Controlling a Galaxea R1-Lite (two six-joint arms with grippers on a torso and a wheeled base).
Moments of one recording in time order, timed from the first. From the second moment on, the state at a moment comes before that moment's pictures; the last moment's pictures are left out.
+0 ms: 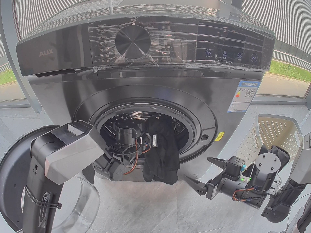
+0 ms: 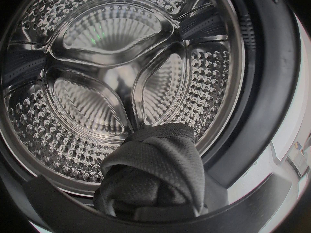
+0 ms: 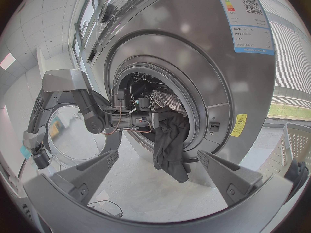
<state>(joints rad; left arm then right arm) -0.52 2.47 -1.23 -1.13 0.06 -0.10 0.73 1.94 -0.20 -1.55 -0.06 0.09</state>
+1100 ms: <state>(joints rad) -0.46 2.66 -1.74 -0.85 0.13 -0.12 0.73 1.95 -0.21 -1.55 -0.05 0.09</state>
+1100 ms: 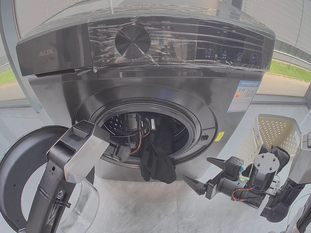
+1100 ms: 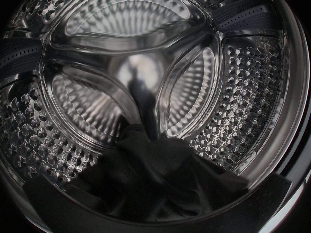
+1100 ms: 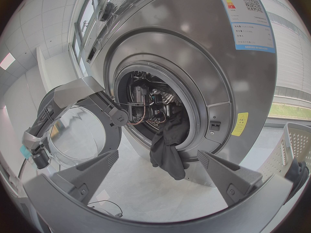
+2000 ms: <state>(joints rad) -0.52 2.54 -1.39 -0.75 0.03 -0.06 0.72 1.95 -0.21 -1.55 -0.05 0.09</state>
